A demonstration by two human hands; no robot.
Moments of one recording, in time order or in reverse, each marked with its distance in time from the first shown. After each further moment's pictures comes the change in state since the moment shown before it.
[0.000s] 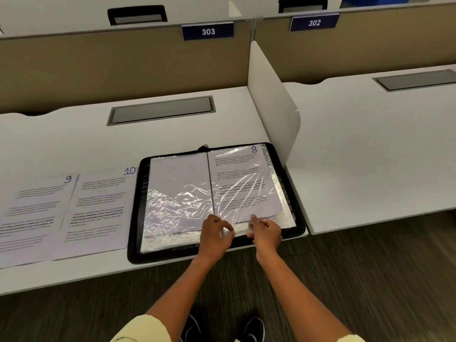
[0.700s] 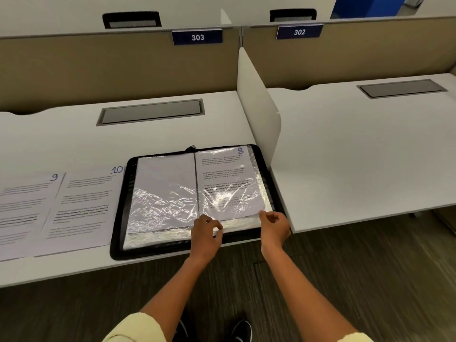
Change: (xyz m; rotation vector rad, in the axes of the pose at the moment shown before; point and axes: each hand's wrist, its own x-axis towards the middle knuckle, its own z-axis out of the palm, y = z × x) left_hand -0.012 0.016 0.023 0.113 0.068 0.030; right_hand 0.019 -0.024 -0.054 0.070 0.143 -0.164
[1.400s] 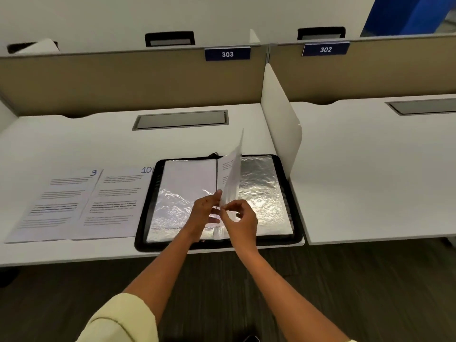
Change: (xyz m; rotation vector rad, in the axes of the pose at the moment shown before) left_hand 0.029 0.045 -0.104 -0.778 -0.098 -0.327; right_hand -0.088 -0.025 0.057 -0.041 -0.537 -0.496
